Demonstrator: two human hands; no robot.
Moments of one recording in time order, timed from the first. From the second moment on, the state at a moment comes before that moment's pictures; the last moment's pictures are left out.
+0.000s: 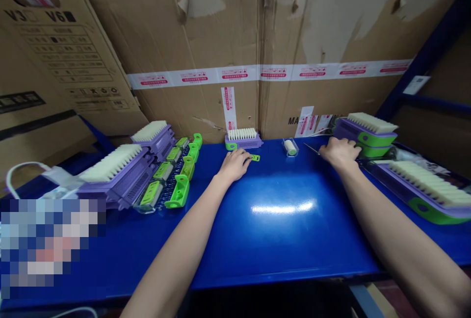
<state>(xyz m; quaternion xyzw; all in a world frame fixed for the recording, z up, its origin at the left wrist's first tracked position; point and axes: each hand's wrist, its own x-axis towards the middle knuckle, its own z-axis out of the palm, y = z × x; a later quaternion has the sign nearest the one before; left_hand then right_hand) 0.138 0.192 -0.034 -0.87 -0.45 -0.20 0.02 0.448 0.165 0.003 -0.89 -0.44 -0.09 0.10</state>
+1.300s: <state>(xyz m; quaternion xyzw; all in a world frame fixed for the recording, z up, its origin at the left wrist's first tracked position) 0.138 0.206 -0.026 -0.56 -0.43 -0.59 -0.39 0.324 0.148 -0.012 -0.44 -0.82 -0.24 0.28</state>
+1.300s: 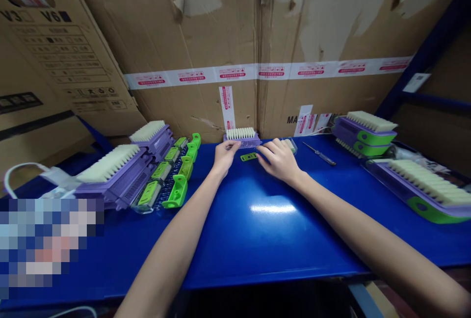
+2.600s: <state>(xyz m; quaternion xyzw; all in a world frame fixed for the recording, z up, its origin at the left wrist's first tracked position) 0.141 0.192 -0.033 -0.80 -0.51 -0.31 -0.07 0.308 0.184 -0.023 -0.46 -0.49 0.47 0.57</state>
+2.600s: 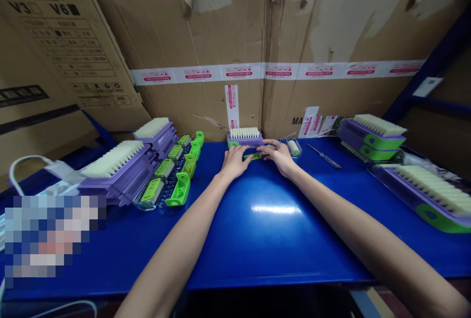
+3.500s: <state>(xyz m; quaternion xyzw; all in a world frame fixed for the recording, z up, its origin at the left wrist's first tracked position) 0.154 0.196 -0.029 -0.56 -0.43 -0.54 -0.45 0.309 0.180 -0.028 -0.43 -0.54 0.47 0.55</state>
